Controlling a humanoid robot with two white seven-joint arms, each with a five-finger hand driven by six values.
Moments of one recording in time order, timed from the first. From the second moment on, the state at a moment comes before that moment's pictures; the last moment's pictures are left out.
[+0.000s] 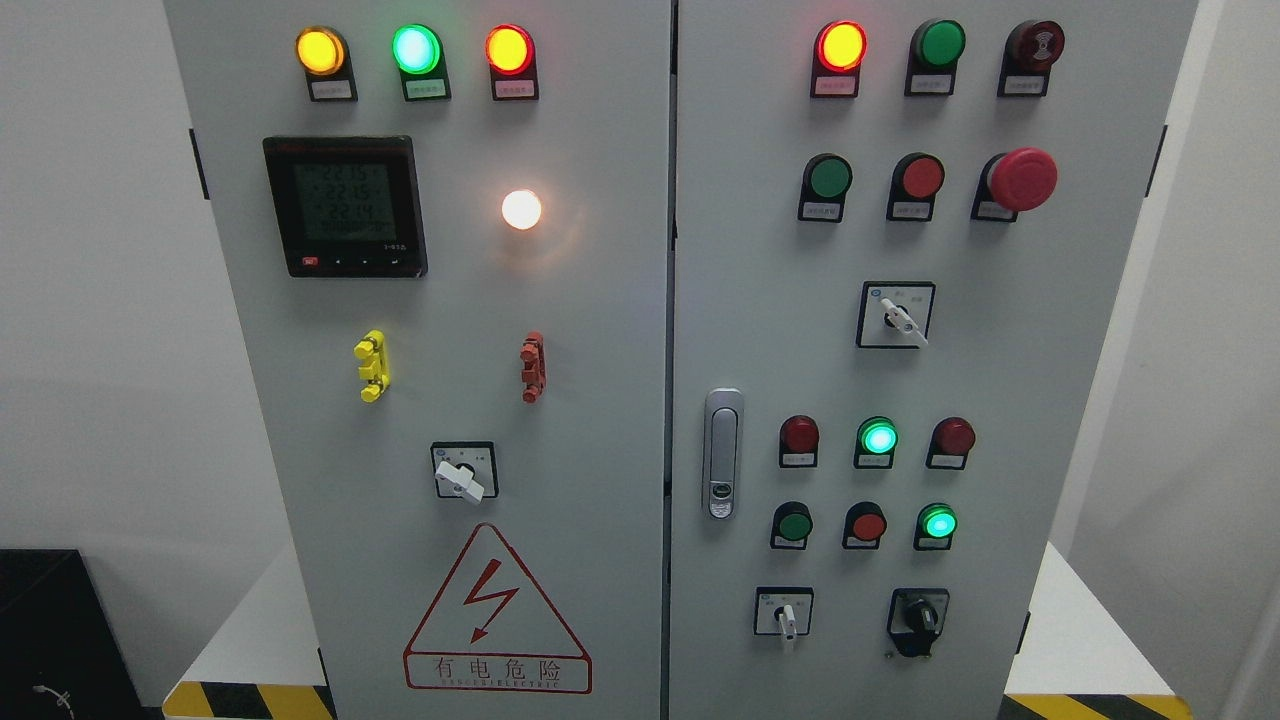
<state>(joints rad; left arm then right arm) 0.04 -0.10 0.00 0.00 0.00 -0.20 0.08 0.00 0.11 -0.16 -1.55 1.11 -0.03 0.04</state>
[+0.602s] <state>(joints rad) 0.04 -0.10 0.00 0.00 0.00 -0.20 0.08 -0.06 0.10 -0.17 -1.68 1.21 0.05 0.16</state>
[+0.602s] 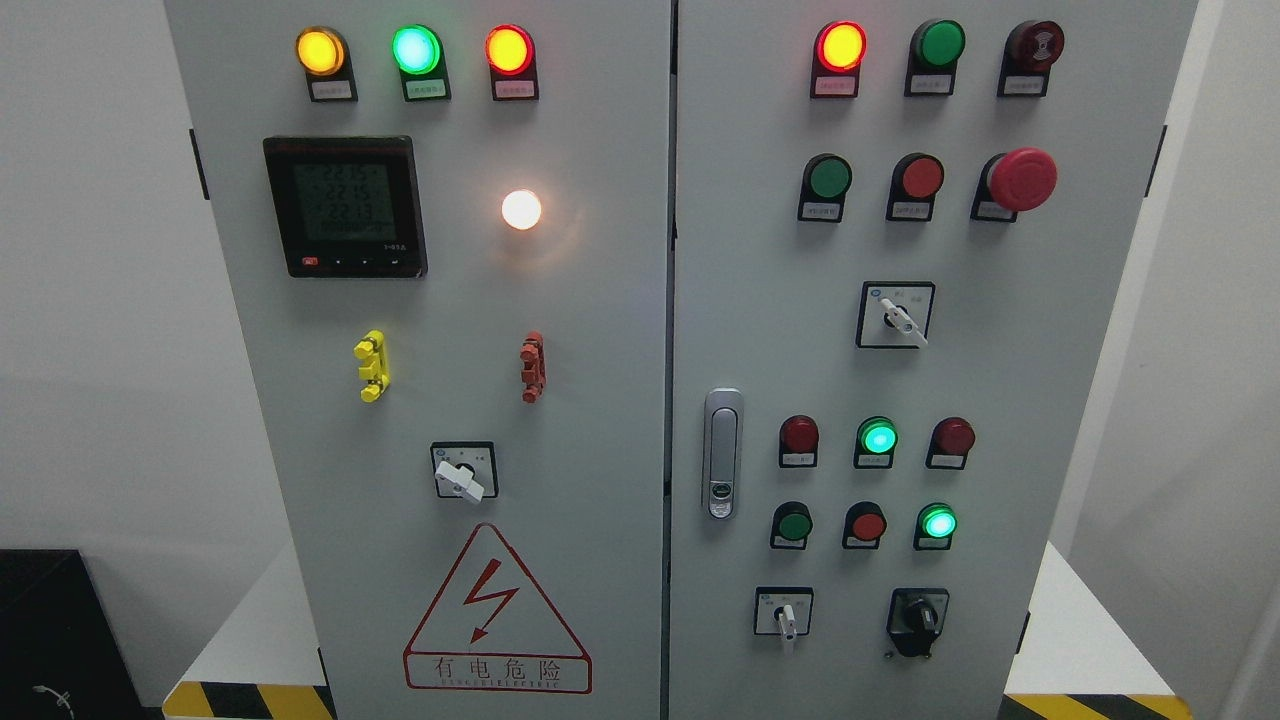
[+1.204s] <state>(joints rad) 0.04 -0.10 0.00 0.00 0.00 -0.20 0.08 -0.16 0.09 -0.17 -1.73 1.30 0.14 0.22</state>
